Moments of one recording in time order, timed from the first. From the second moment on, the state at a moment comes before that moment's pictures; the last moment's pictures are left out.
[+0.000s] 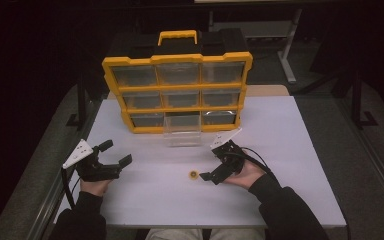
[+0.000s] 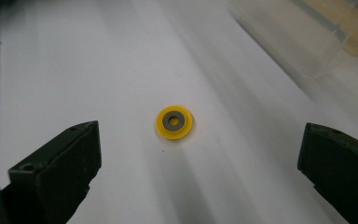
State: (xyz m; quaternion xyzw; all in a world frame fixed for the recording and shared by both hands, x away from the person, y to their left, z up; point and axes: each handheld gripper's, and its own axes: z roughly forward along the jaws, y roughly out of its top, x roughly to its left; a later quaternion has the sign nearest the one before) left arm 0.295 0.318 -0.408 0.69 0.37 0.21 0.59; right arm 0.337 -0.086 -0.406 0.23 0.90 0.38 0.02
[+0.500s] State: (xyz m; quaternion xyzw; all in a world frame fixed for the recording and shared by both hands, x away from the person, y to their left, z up) left arm 0.294 0.317 -0.408 0.69 0.37 0.21 0.59; right arm 0.345 -0.061 -0.405 0.21 0.91 0.36 0.01
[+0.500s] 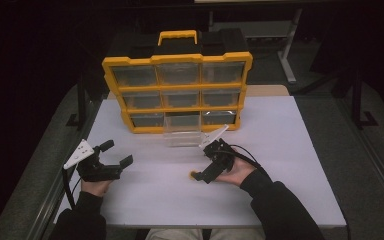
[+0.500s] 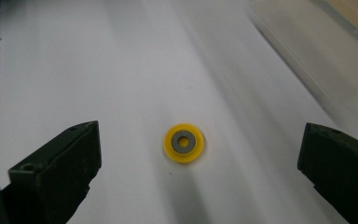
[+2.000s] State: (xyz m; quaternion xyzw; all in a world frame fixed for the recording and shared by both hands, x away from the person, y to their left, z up) left arm 0.296 0.319 -0.409 0.69 0.37 0.21 0.59; right arm 0.349 -0.028 -0.427 0.20 0.94 0.28 -0.01
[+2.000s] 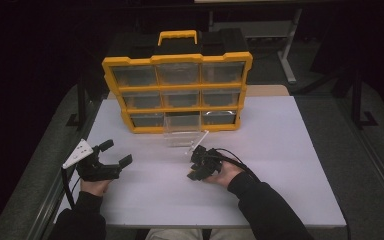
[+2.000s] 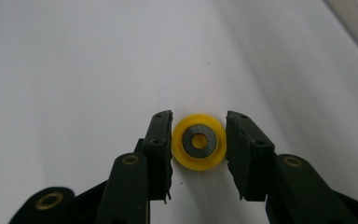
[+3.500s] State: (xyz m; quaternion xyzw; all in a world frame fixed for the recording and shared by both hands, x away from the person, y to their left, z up) left arm 0.296 0.319 -0.409 0.68 0.37 0.21 0.59; right arm 0.373 -0.033 -0.334 0.21 0.90 0.38 0.03
